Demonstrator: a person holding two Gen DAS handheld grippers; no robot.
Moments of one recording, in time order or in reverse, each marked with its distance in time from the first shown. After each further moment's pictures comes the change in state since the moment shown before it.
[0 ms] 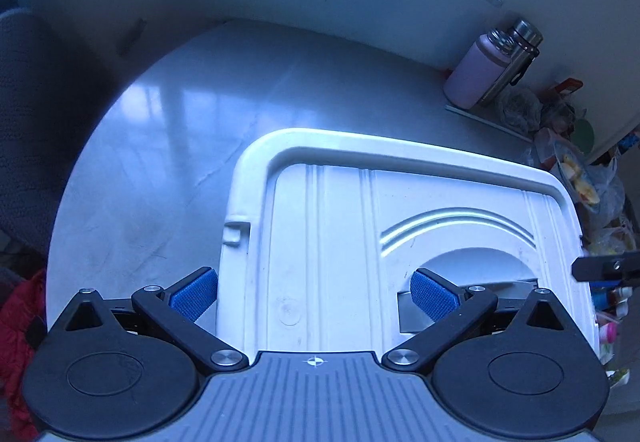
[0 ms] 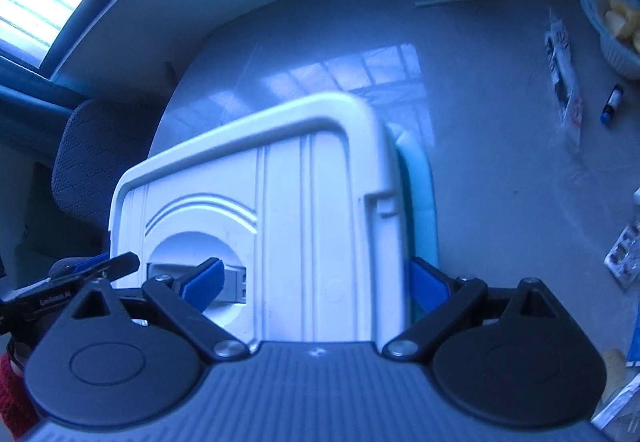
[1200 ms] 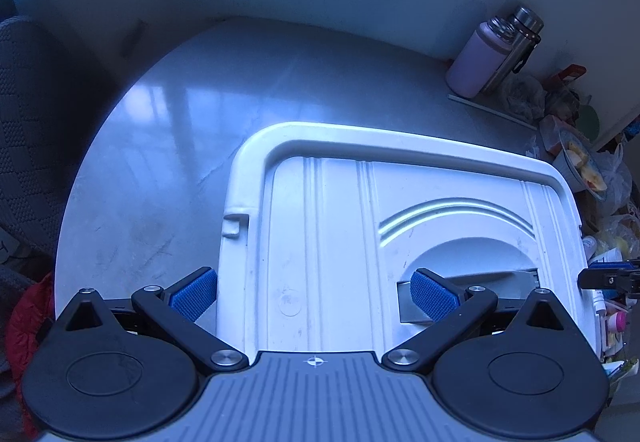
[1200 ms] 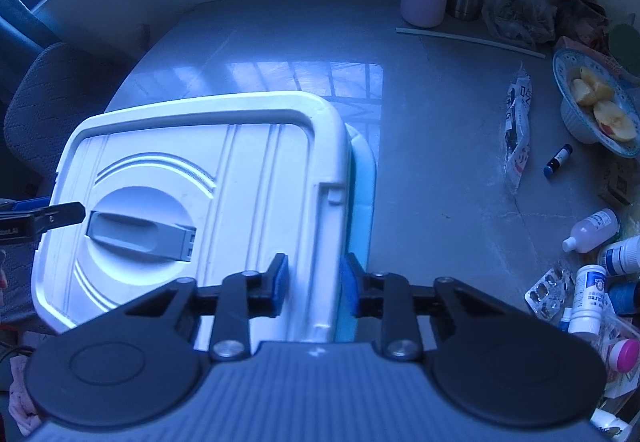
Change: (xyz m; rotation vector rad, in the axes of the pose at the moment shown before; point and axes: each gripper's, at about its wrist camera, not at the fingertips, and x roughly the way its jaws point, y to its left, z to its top) left arm -0.002 -0.005 -0.002 0.020 0.026 0.022; right arm -0.004 0.002 -0.003 -0.202 0.003 -0.201
